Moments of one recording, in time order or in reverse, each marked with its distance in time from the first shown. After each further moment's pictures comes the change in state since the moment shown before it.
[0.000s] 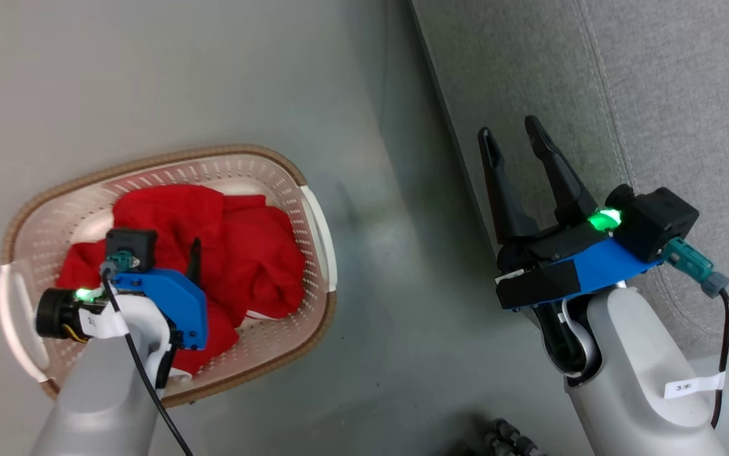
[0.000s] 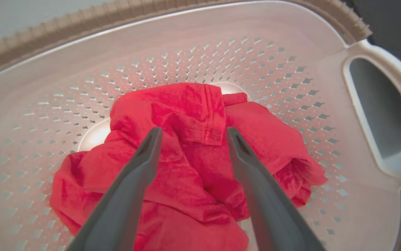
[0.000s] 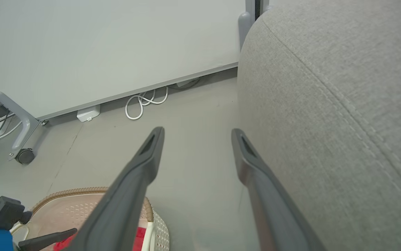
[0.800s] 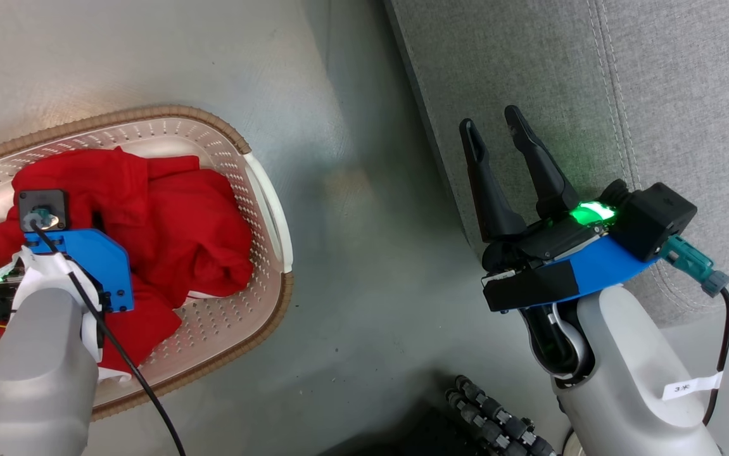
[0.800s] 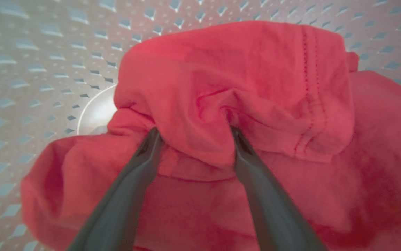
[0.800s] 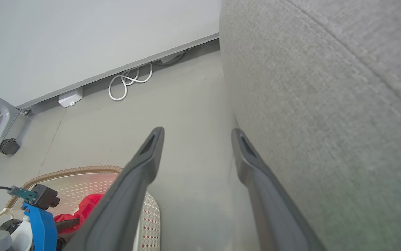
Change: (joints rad) left arm -0.116 0.103 0.026 0.076 0.002 0.190 0.122; right arm -0.010 0.000 0.060 -0.062 0.093 0.000 0.000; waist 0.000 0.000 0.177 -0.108
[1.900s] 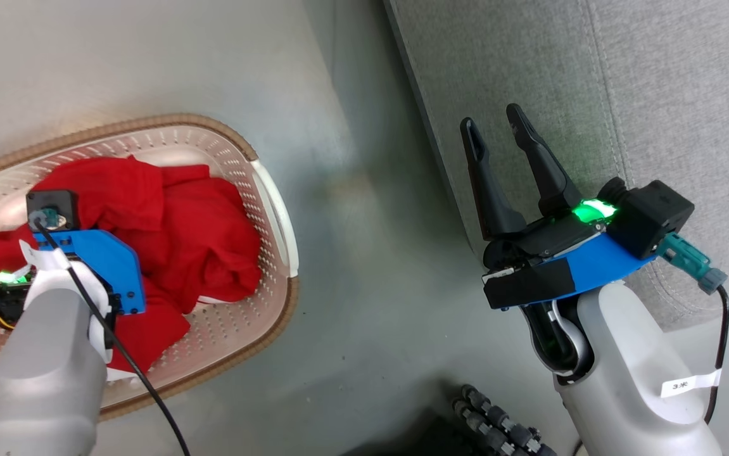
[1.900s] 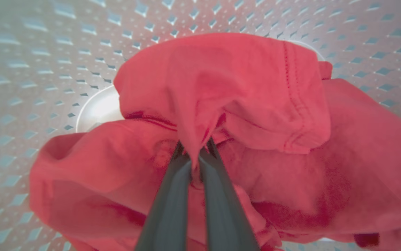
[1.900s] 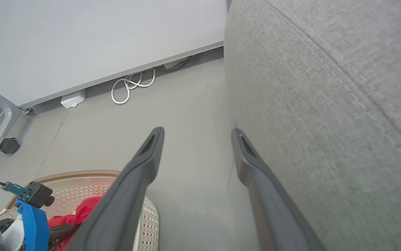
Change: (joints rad) left arm -0.011 -0.007 -0.022 0.018 -0.066 -0.043 0.034; right arm -0.008 0.000 -0.007 0.013 -0.028 0.000 0.000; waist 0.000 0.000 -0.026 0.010
